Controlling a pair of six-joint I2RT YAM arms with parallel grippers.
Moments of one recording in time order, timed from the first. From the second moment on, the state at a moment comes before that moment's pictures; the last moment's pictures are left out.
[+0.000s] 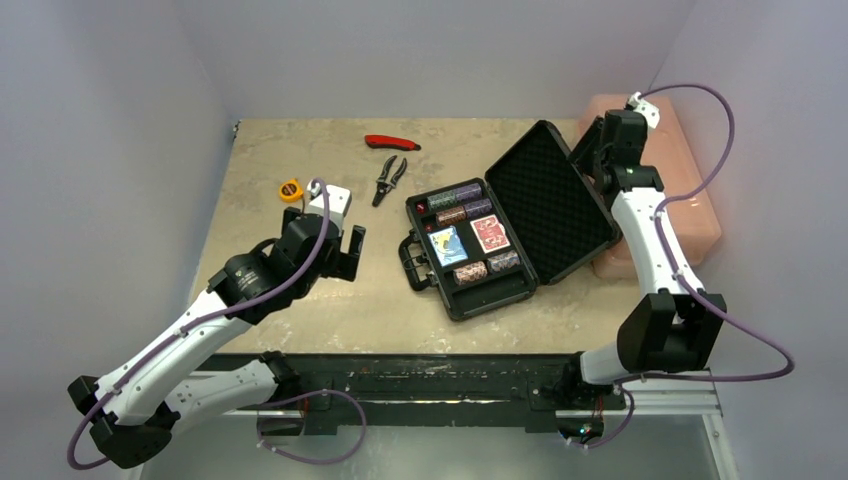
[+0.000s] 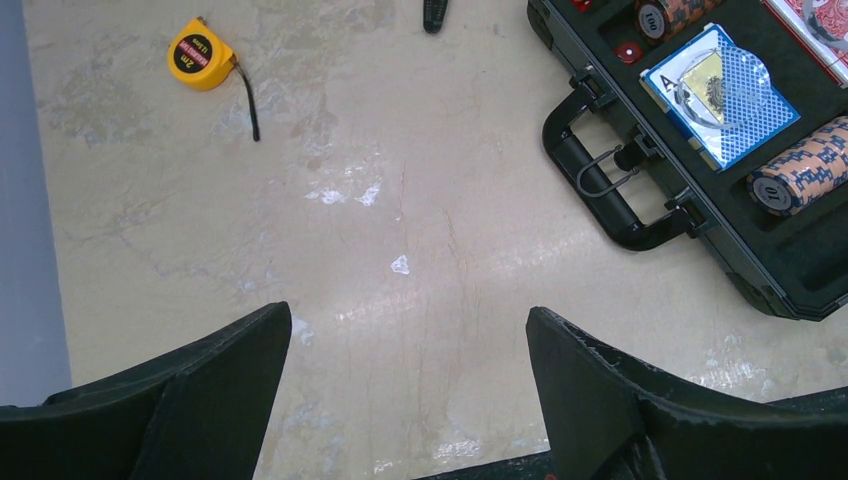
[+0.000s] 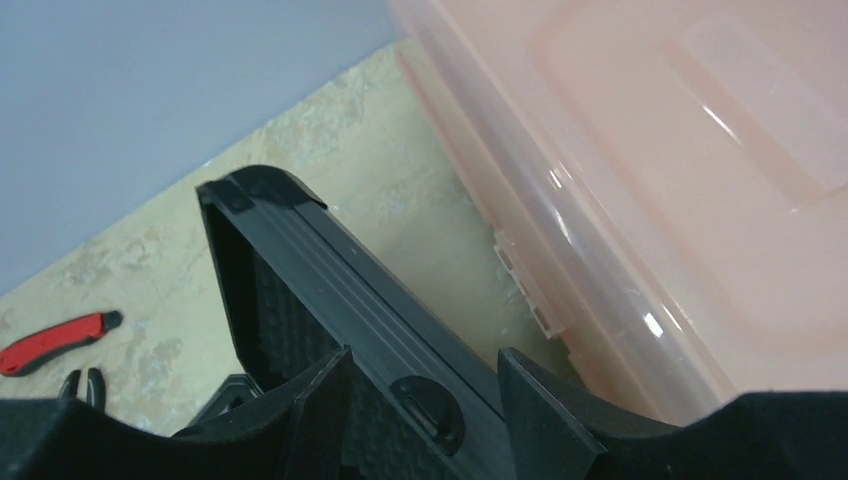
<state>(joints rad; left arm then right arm) -0.80 0.91 1.08 -0.88 -0.53 -0.27 -0.01 1.45 1.38 -0.46 0.28 0.47</state>
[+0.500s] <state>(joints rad) -0.80 0.90 1.08 -0.88 -0.54 -0.26 -0.09 1.39 1.19 -0.28 0.07 0.49</state>
